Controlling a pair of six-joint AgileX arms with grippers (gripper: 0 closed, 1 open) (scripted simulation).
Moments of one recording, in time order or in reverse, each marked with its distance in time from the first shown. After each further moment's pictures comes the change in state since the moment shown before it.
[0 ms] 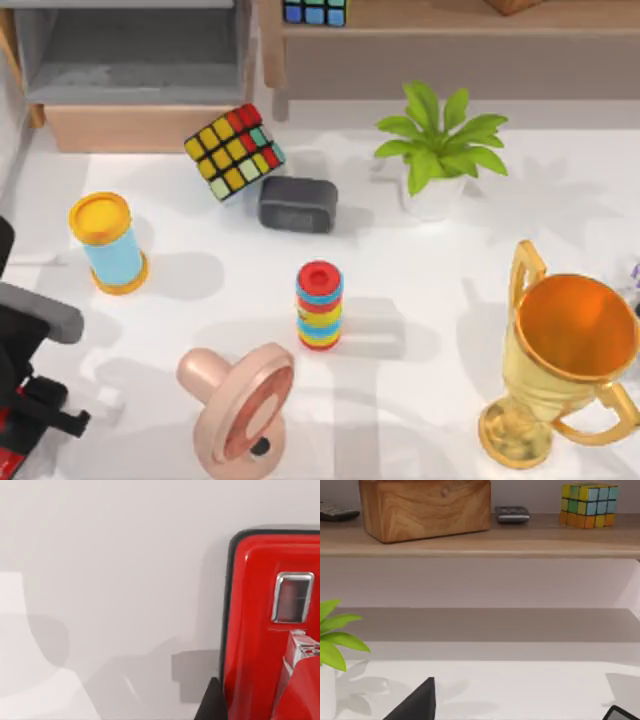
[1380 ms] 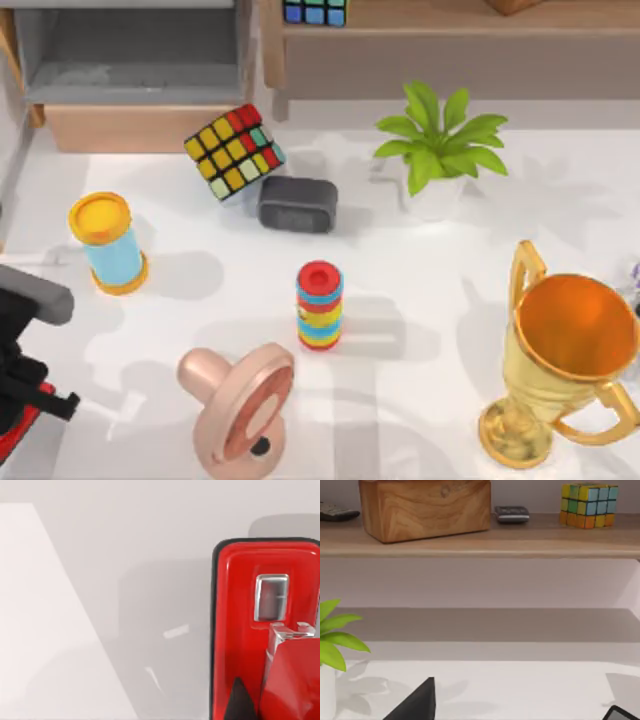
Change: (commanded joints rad) left arm -0.001 -0.071 0.080 -0.147 0.000 0.000; right arm 0.000 0.000 0.000 0.000 0.000 0.000
